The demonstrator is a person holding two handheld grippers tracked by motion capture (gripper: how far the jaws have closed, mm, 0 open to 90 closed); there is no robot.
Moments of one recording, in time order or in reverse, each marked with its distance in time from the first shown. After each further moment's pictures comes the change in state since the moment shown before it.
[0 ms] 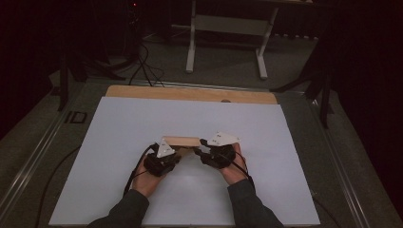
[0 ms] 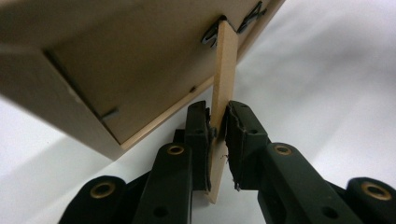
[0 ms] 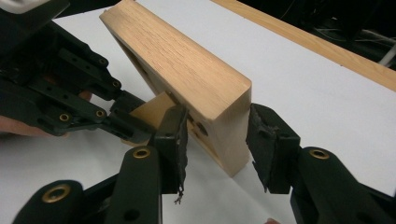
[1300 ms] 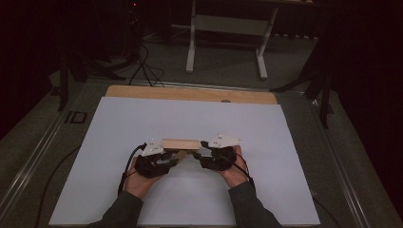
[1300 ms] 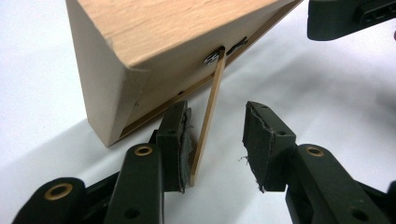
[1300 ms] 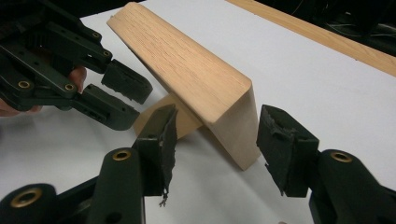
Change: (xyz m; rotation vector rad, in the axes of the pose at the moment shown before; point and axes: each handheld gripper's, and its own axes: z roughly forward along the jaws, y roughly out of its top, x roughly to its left) left arm 0.010 -0.006 -0.028 -0.069 -0.104 -0.105; right arm 0.003 -0.003 -0.005 0.003 0.041 0.020
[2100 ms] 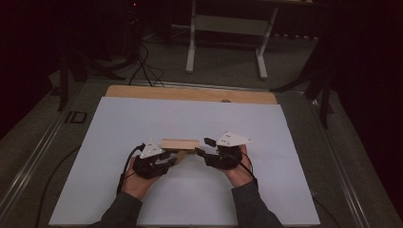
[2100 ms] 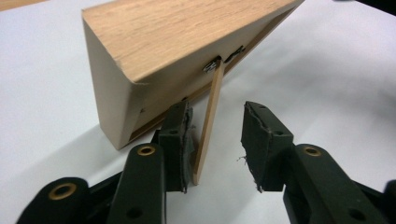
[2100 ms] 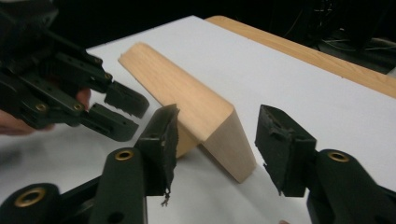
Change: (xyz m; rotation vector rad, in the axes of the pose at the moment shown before) left arm -0.003 0.002 -0.009 -0.021 0.031 0.028; right arm -0.005 0.006 -0.020 -0.091 0.011 0.049
